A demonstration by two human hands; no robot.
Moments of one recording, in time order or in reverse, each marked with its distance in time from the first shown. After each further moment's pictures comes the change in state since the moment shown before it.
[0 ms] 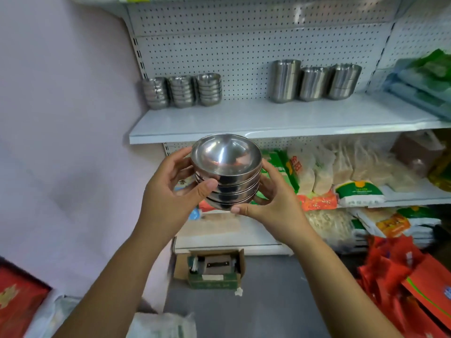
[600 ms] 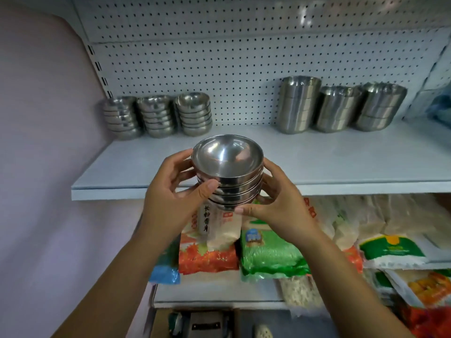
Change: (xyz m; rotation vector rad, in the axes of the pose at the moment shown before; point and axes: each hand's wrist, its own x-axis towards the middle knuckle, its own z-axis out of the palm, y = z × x) left_hand 0.284 -0.121 0.089 0.006 0.019 0.008; right_hand 0.304 0.076 -0.086 -0.077 -0.037 -0.025
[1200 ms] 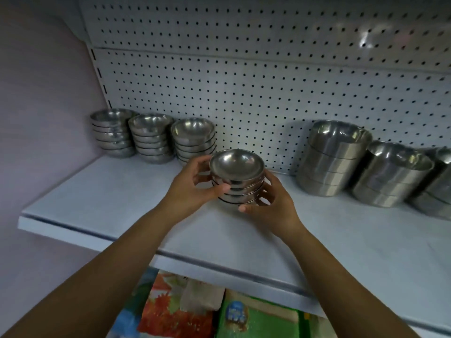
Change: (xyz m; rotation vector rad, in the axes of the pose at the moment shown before) left_hand 0.222 -0.123 0.074 0.102 -0.022 -0.145; right_hand 0.262 0.117 -0.067 0.022 -0.139 0.060
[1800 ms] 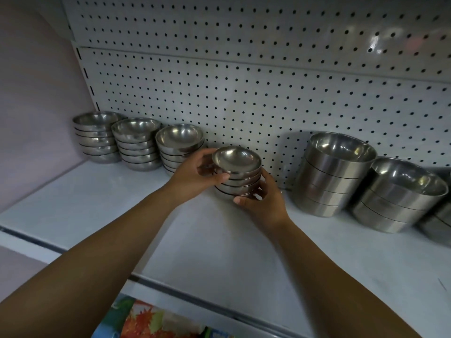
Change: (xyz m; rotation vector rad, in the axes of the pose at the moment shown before) left_hand 0.086 -0.006 0.026 0.038 -0.026 -0.040; right_hand 0.077 0.035 -0.016 0.064 0.043 -0.056
